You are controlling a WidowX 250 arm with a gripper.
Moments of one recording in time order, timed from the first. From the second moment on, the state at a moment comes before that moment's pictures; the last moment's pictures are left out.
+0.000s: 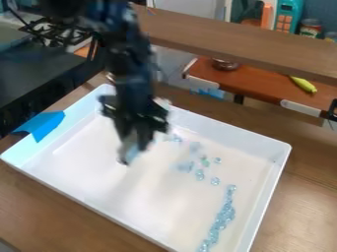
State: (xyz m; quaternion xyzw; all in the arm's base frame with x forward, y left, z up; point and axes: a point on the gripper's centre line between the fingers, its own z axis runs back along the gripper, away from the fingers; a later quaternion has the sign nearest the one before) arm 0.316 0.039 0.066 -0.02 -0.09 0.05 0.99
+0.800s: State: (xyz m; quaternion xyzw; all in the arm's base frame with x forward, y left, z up) arm 0.350 0.154 0.012 0.02 -0.07 0.02 1.00
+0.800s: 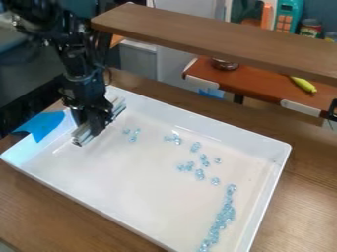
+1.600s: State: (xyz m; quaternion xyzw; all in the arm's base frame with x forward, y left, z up) arm 0.365 0.119 -0.018 0.03 -0.03 0.00 1.00
